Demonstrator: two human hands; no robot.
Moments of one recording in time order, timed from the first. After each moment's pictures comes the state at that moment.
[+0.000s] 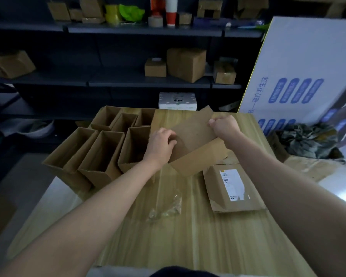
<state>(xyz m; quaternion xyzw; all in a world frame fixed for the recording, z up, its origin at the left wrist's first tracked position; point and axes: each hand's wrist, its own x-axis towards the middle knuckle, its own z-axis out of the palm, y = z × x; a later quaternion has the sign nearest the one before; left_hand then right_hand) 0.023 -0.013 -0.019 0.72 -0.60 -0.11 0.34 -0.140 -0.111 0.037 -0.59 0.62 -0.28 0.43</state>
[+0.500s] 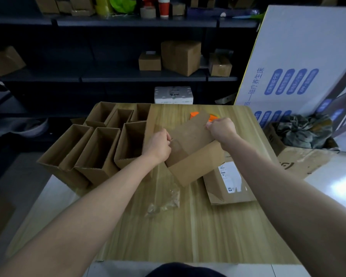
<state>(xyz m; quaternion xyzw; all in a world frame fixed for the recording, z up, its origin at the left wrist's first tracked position) 0.016 -0.012 -0.017 0.77 -0.57 -0.17 0.25 -0.148 -0.094 0.015 -0.67 0.66 -0.16 0.32</state>
